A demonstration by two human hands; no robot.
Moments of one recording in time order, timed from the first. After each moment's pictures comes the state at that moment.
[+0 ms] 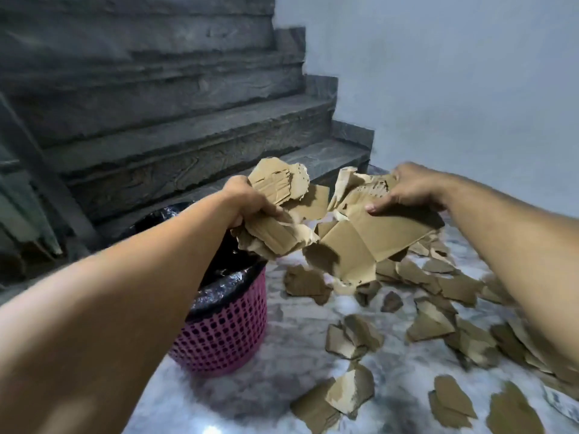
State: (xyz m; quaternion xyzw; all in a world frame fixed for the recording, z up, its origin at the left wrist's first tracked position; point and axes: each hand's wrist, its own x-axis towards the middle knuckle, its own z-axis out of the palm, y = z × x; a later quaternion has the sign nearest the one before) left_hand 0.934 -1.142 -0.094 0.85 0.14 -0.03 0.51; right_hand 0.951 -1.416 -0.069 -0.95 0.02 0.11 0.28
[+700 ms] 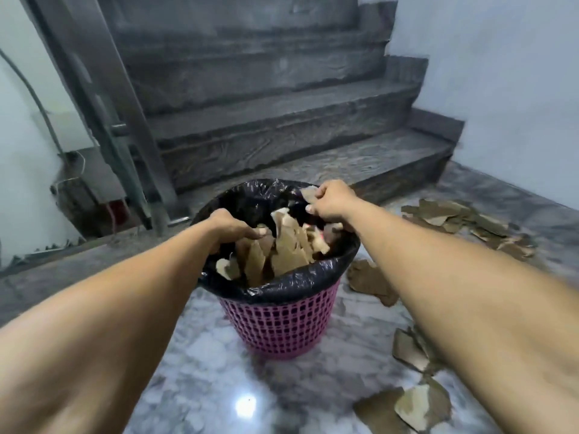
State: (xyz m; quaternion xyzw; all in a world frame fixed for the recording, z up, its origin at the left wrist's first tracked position) left_hand 0.896 -0.954 -0.172 0.86 0.29 -0.07 0.40; right_hand 0.982 -1.146 -0.158 -0.93 -0.08 0.10 0.35
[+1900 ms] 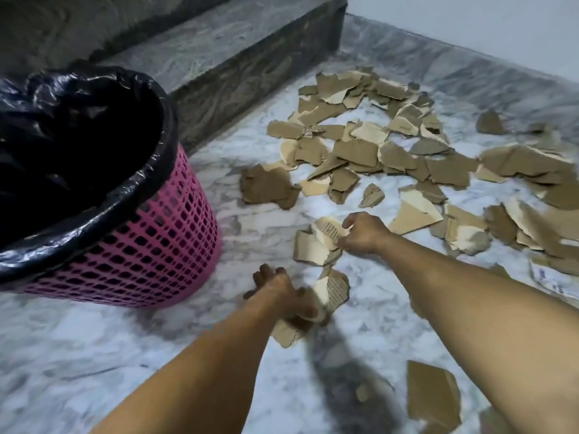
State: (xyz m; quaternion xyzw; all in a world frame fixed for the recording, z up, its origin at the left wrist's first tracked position) left_hand 0.857 -1.249 -0.442 0.92 0.06 -0.36 0.11; right_hand 0.926 -1.438 -0.403 -0.92 0.12 0.26 0.26
